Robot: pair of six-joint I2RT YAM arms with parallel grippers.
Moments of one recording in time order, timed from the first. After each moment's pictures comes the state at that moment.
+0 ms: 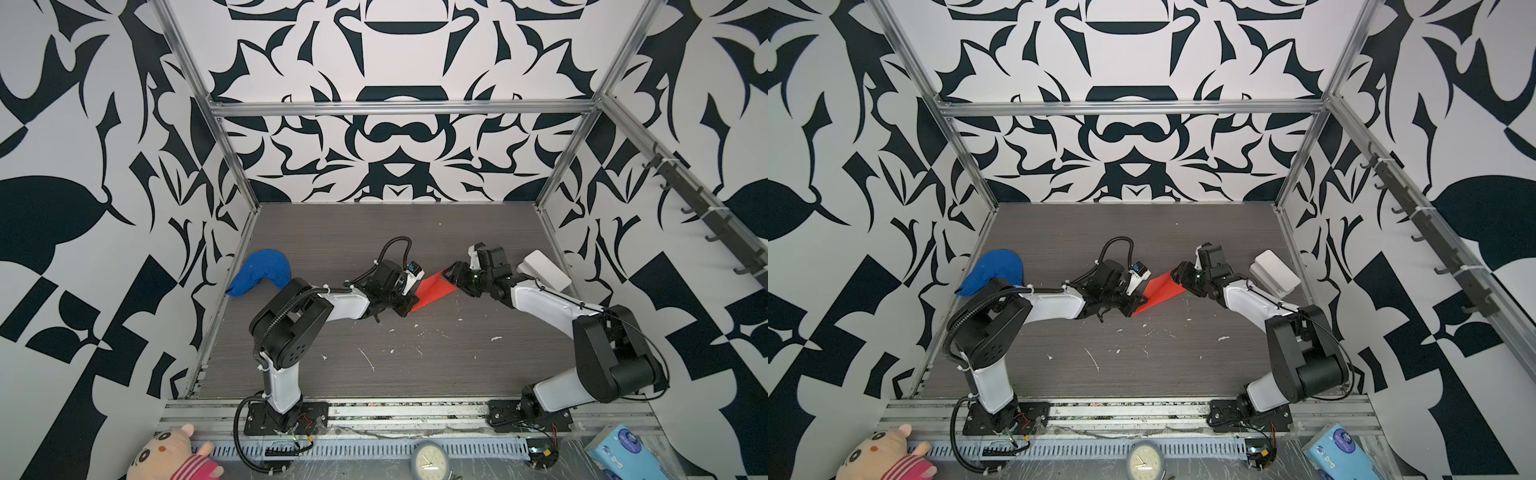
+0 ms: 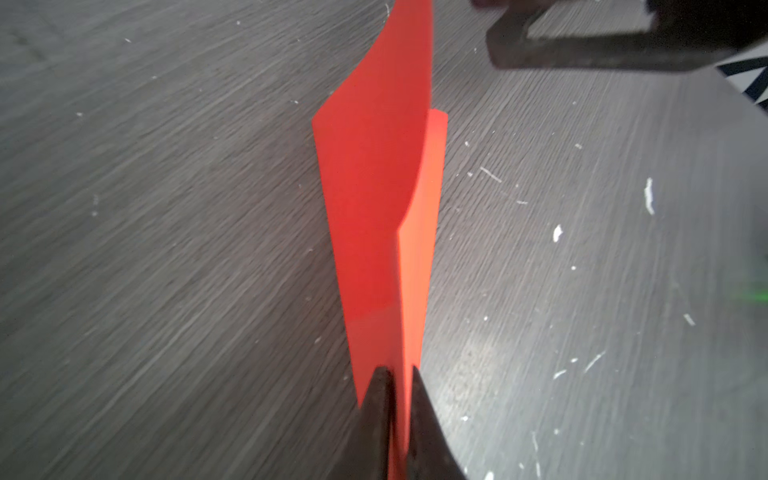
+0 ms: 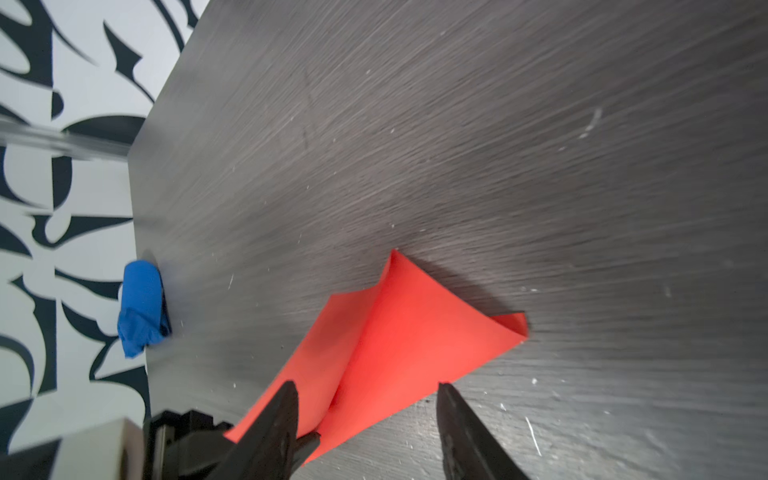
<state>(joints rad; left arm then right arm) -0.74 1.85 0.95 0.15 0.37 -0.08 0.30 1.49 0.79 -0.09 -0.33 0.76</state>
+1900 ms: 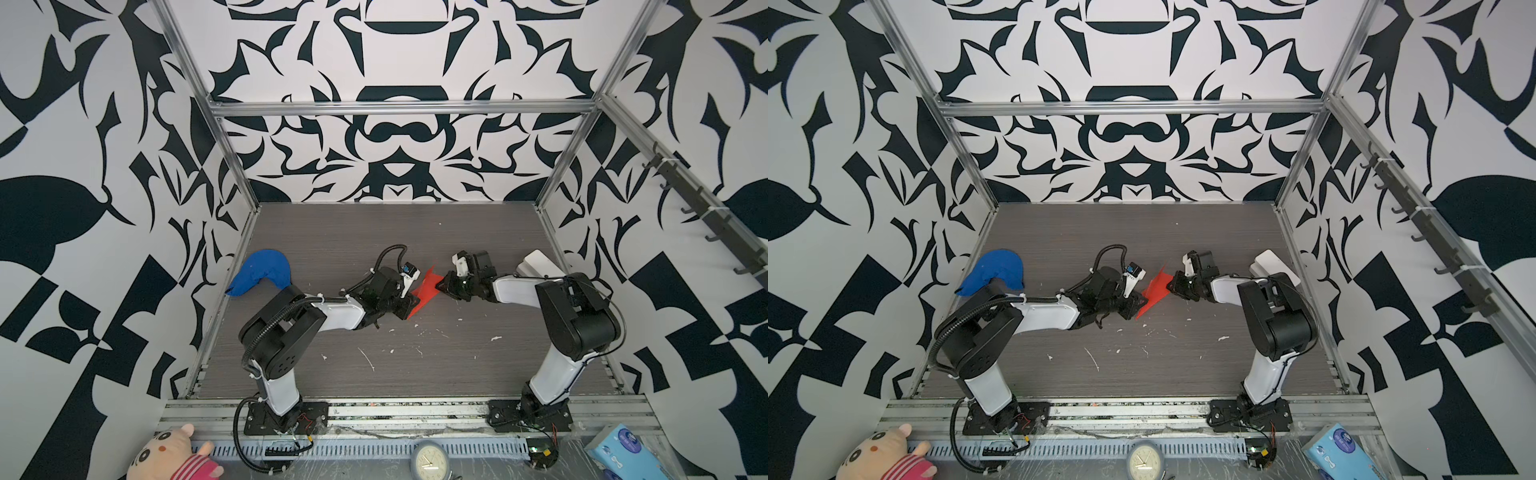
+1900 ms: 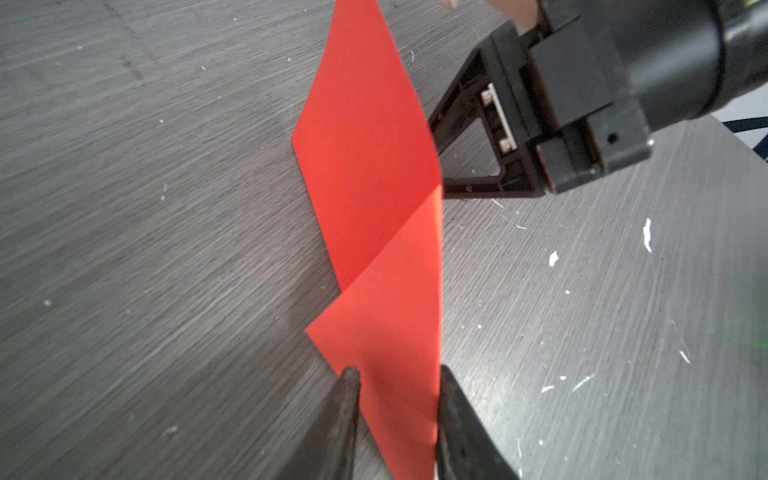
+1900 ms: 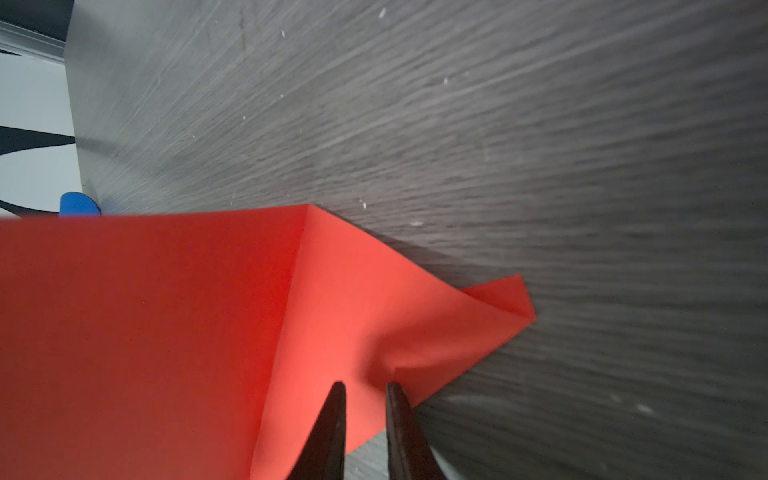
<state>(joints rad) -0.79 1.77 0.81 0.30 0.23 -0.18 0.30 1.77 0.82 0.04 -0.44 0.65</state>
